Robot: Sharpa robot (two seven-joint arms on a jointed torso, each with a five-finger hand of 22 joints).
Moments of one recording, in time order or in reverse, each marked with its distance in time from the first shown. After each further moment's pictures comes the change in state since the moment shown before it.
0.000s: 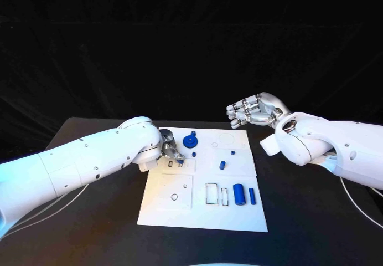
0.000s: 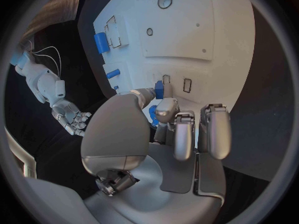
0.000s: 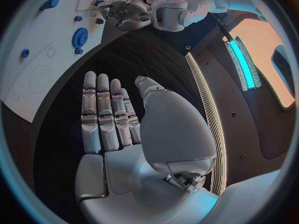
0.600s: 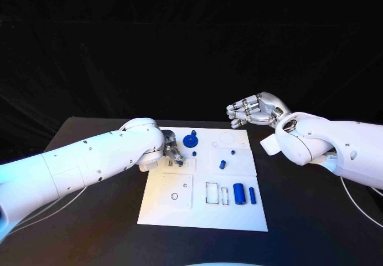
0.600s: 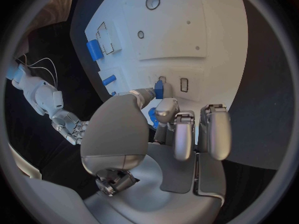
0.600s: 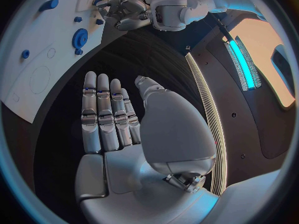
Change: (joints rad) left arm -0.006 0.007 -0.001 0.011 -0.088 0.033 -0.005; left_hand -0.023 -0.011 0.011 -0.031 -0.003 -0.004 -0.004 0.022 0.001 0.004 -0.004 0.009 0.002 0.000 0.000 0.000 0.000 0.000 0.004 -0.004 0.004 0.000; right arm -0.001 0.000 0.000 0.000 0.001 0.003 0.000; right_hand 0.000 0.000 0.000 0.000 0.004 0.000 0.000 0.000 0.000 0.000 0.000 0.000 -0.001 0.000 0.000 0.000 -0.001 0.000 -0.004 -0.004 0.000 0.000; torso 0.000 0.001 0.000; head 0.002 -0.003
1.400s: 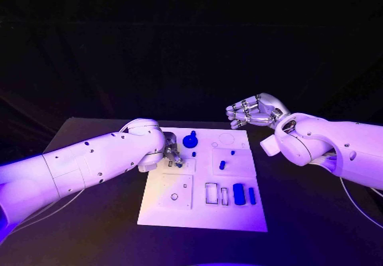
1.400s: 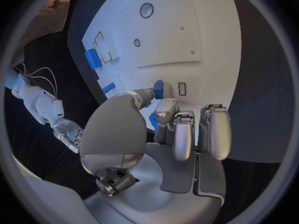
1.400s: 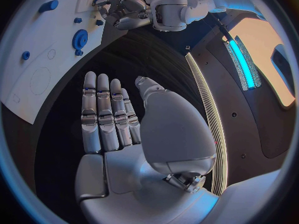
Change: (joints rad) left arm 0.000 0.005 -0.002 0.006 -0.049 0.051 -0.002; left_hand -0.026 -0.008 0.022 -0.032 -0.002 0.000 0.000 0.011 0.021 0.004 0.000 0.000 -0.001 0.003 -0.003 0.000 0.000 0.000 0.000 0.000 0.000 0.000; right arm -0.003 -0.001 0.000 0.000 0.004 0.004 0.000; right_hand -0.004 0.004 0.000 0.000 0.000 0.000 0.000 0.000 0.000 0.000 0.000 0.000 -0.001 0.000 0.000 0.000 -0.001 0.000 -0.004 0.004 0.000 0.000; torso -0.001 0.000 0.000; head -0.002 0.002
